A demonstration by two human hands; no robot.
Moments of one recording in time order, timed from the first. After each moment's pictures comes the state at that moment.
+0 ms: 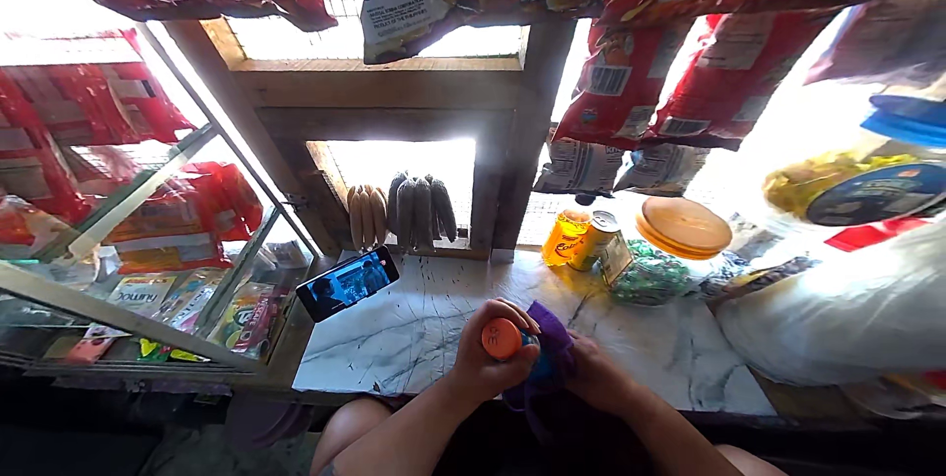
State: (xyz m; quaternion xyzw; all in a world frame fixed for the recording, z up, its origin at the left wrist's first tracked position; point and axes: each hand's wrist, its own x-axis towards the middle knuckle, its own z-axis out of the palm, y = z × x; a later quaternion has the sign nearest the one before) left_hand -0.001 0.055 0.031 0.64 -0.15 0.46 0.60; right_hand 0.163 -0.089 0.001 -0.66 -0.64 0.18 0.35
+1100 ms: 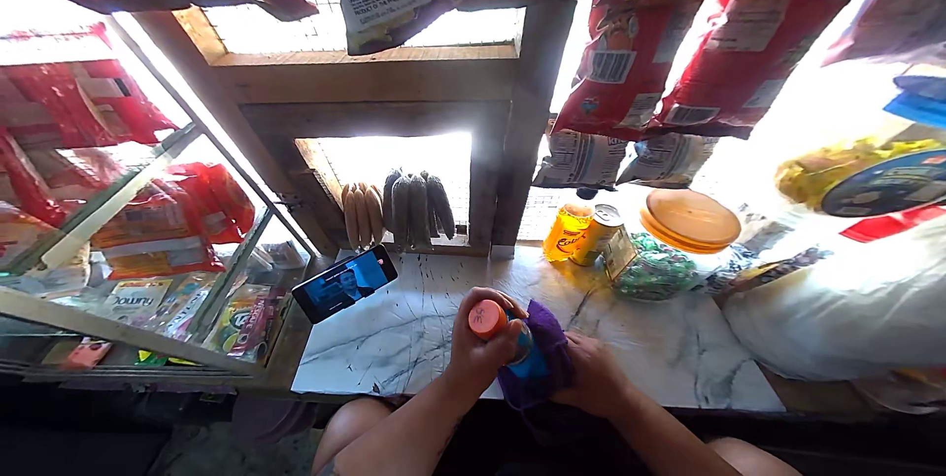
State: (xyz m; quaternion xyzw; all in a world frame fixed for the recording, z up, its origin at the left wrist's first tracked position) left_hand 0.001 0.057 0.029 0.59 -0.06 0.48 0.64; right_hand 0.149 -0.085 -0.011 -0.64 -0.68 -0.05 0.37
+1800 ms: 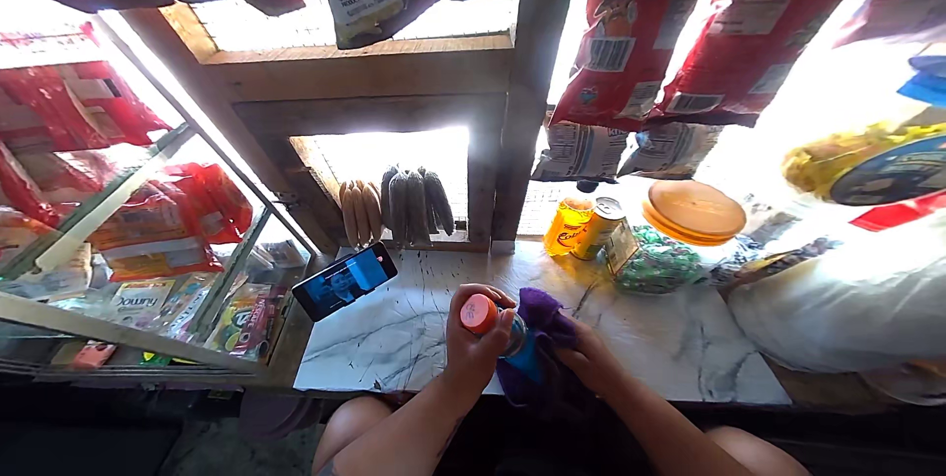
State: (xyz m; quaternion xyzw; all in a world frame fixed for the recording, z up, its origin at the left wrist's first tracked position) left_hand -0.003 0.052 0.030 0.57 0.01 0.51 0.64; right_hand 0.146 -0.076 0.001 -0.66 -0.54 0.20 0.49
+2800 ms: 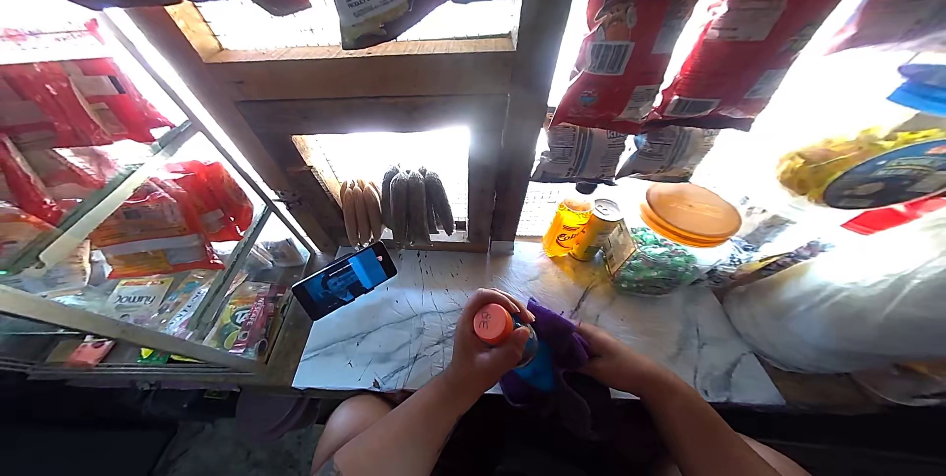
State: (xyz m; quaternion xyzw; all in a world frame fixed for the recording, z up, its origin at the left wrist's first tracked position) left_hand 0.001 0.056 0.027 0.62 -0.11 0.47 0.62; right_hand 0.180 -0.092 0.020 -0.61 -0.56 0.39 0.40
